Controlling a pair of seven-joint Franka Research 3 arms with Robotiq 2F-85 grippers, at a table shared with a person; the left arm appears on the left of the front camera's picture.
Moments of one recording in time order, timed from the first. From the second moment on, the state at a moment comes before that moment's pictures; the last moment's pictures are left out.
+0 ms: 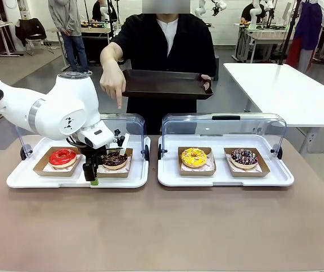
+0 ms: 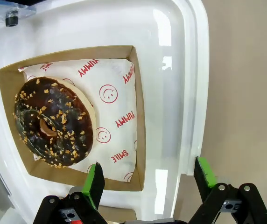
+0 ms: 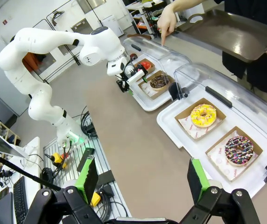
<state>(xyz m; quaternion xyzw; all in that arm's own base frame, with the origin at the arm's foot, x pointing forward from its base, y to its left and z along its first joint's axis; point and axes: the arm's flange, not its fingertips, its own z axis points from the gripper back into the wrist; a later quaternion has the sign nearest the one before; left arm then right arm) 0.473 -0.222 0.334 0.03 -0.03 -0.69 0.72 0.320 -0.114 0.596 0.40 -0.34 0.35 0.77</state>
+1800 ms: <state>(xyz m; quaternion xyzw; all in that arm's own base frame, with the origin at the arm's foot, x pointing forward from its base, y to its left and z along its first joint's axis) 0.480 -0.223 0.339 0.02 -0.04 -0.67 0.74 0.320 -0.114 0.596 0.40 -0.34 0.35 0.77</state>
